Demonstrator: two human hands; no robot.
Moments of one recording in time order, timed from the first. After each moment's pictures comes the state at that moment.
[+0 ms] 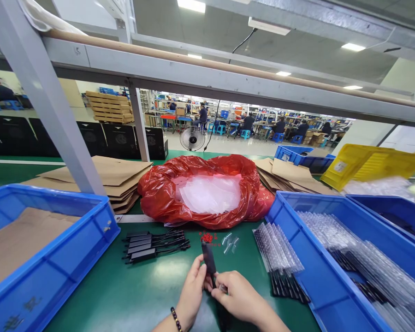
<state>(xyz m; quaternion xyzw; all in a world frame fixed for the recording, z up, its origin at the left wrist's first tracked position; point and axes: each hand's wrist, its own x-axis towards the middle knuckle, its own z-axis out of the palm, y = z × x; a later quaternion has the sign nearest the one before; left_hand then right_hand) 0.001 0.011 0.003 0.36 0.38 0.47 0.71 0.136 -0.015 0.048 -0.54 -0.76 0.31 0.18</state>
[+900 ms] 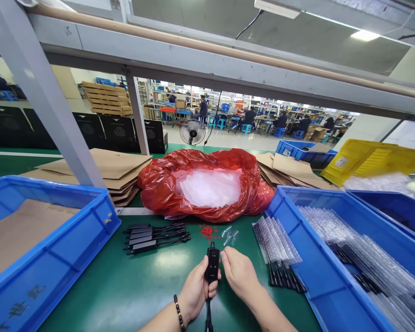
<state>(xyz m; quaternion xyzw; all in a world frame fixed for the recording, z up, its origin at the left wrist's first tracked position) 0.006 0.003 0.007 0.25 0.32 0.37 0.84 0.144 0.000 0.022 -0.57 -0.76 -0.06 0.30</state>
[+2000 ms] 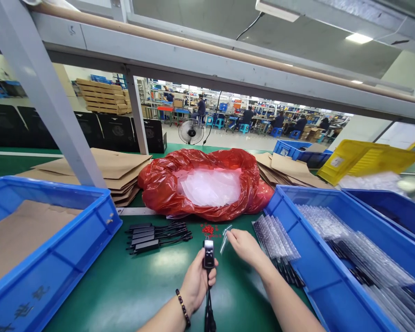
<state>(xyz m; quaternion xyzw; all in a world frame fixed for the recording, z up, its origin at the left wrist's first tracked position) 0.003 0.012 0.005 0.20 0.32 0.42 0.82 0.165 0.039 0.056 -0.68 -0.71 0.12 0.16</state>
